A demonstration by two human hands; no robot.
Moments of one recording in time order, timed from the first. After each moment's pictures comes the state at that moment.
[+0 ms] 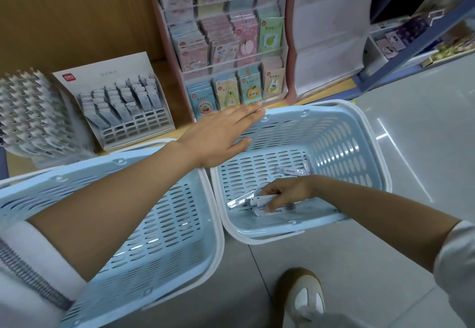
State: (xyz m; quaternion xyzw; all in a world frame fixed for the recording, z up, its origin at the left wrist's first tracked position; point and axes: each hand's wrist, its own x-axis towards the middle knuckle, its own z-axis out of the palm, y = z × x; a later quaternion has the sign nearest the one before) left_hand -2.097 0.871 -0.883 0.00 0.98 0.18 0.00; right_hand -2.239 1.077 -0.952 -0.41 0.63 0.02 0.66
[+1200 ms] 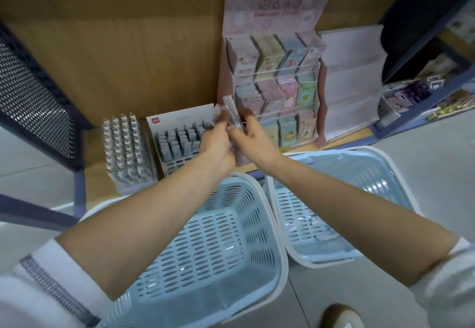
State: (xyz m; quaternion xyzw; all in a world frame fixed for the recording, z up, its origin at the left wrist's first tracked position) left_hand -2.054 0.812 -0.822 -0.44 0.16 0.84 -0.27; right_hand -2.113 0.866 -0.825 -0.34 0.69 -0.53 0.35
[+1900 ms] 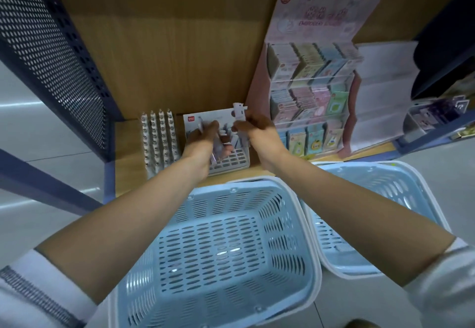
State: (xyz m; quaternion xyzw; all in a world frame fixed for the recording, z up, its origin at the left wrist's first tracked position) left_hand -1.970 0.745 -0.845 -0.53 0.34 0.75 -0.22; right_hand -2.075 0.811 -0.837 -0.23 0.69 -0.58 0.37
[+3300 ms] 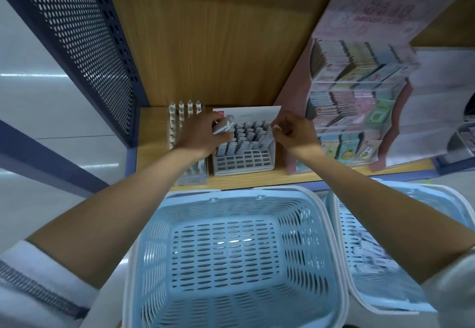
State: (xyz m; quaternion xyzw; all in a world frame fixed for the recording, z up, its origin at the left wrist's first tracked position) left_hand -1.918 0.685 -0.872 -0.39 0.80 0.43 -0.15; right_hand -2.130 0.796 -0.874 -0.49 0.79 -0.32 0.18
